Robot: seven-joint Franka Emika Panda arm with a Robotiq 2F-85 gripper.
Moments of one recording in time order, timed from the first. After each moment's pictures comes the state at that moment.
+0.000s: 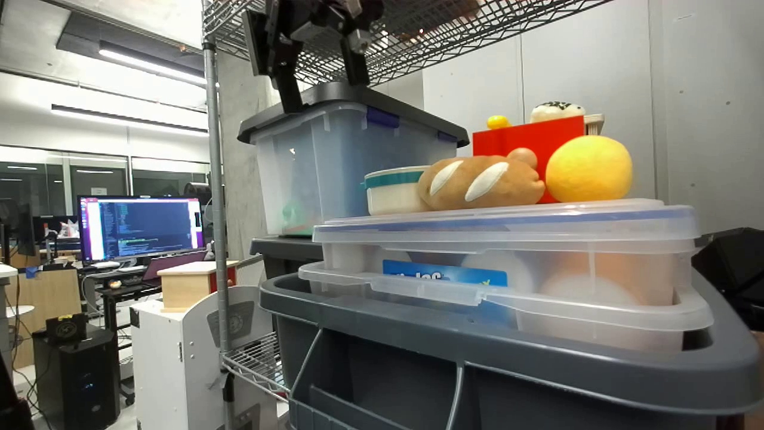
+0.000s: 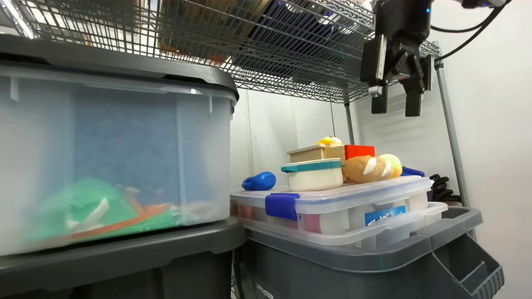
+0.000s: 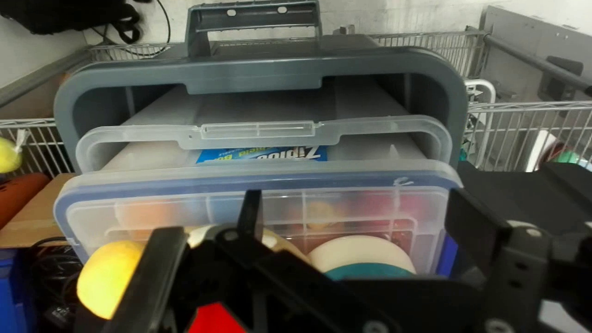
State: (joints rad) arm -0.01 -0.45 -0.01 -2.35 -0.03 2.13 -0.05
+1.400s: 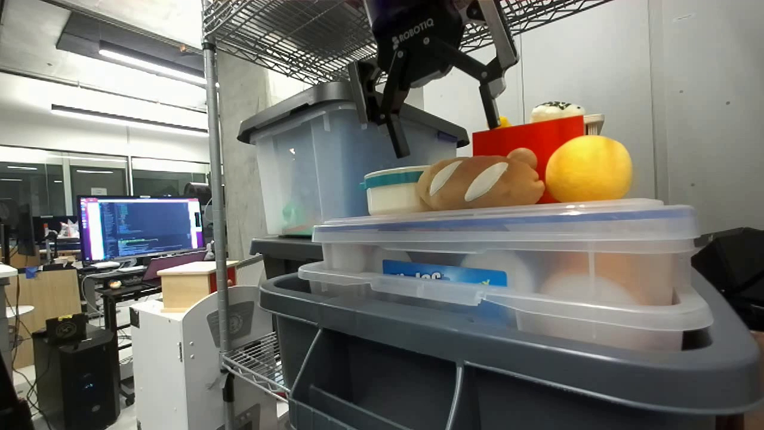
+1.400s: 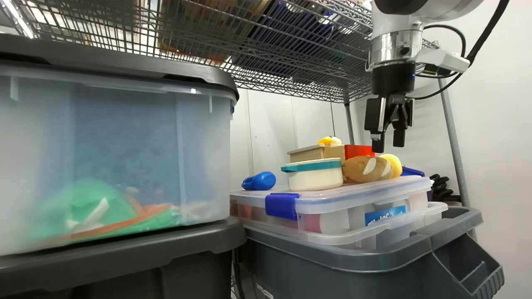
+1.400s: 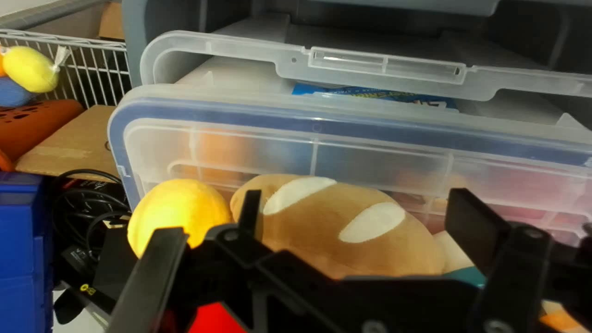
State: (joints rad) arm -0.07 -0.19 -0.08 -2.25 -0.11 2.36 -0.26
